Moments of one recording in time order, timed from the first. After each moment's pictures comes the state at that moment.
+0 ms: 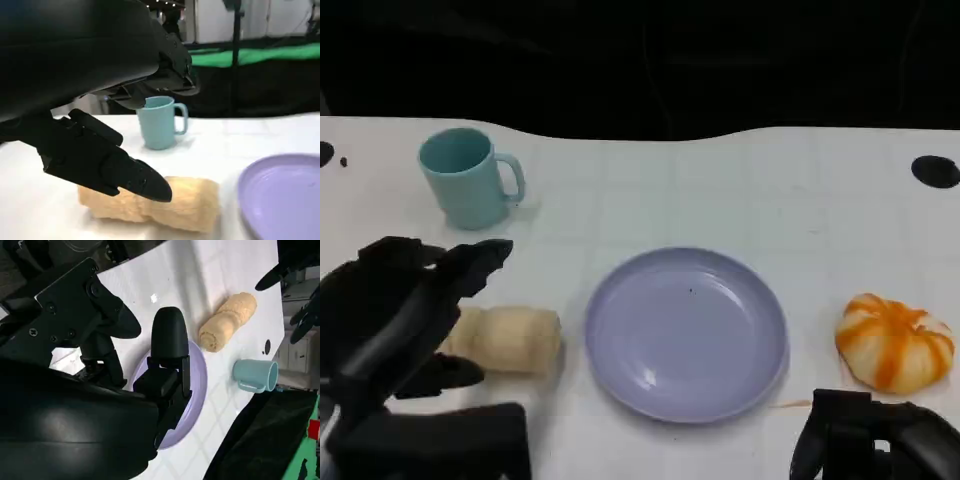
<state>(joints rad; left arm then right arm) 0.04 0.50 -0.10 -0.39 0.90 0.10 -0.25 0.45 -0.29 0.10 -0.63 0.09 0.29 0.32</state>
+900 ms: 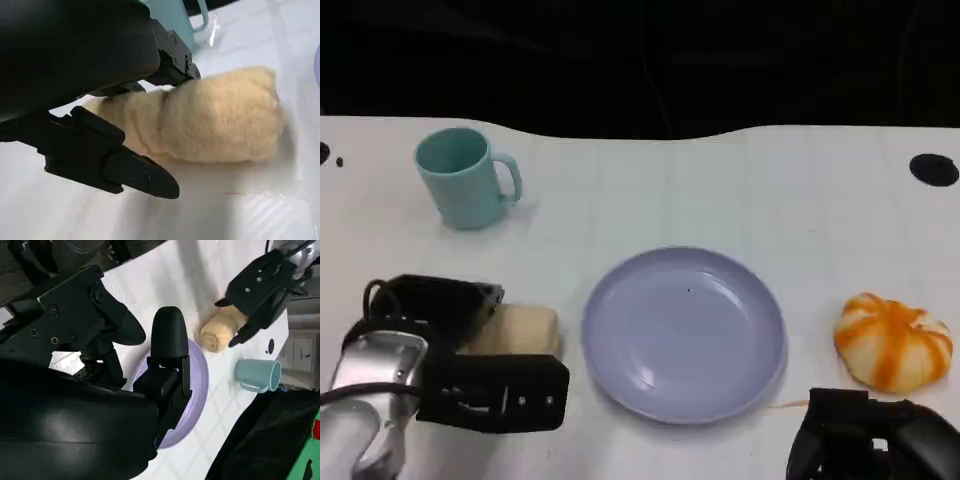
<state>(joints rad) -0.36 0.43 -0.41 0.35 1.01 0.17 -0.26 0.45 -0.30 0.11 -0.69 0.08 0.34 0.31</state>
